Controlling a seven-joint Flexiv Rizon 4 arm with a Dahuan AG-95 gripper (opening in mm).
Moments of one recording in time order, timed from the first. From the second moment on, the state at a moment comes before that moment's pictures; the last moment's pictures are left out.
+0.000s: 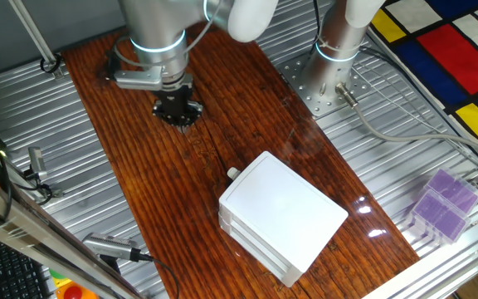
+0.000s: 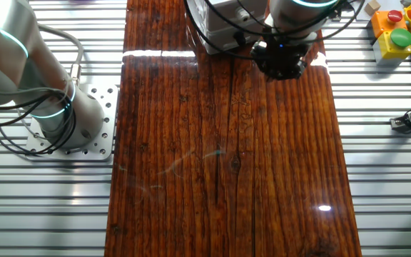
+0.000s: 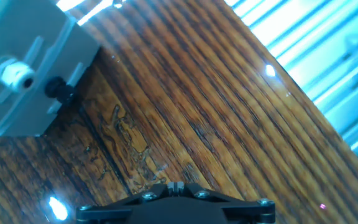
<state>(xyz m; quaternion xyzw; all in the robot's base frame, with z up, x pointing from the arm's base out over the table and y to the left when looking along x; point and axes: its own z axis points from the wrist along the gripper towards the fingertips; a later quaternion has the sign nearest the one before) 0.512 0.046 0.150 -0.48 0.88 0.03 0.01</state>
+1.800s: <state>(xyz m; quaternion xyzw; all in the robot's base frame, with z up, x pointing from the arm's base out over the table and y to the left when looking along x) 0.511 0.046 0.150 -0.74 0.68 0.03 0.04</state>
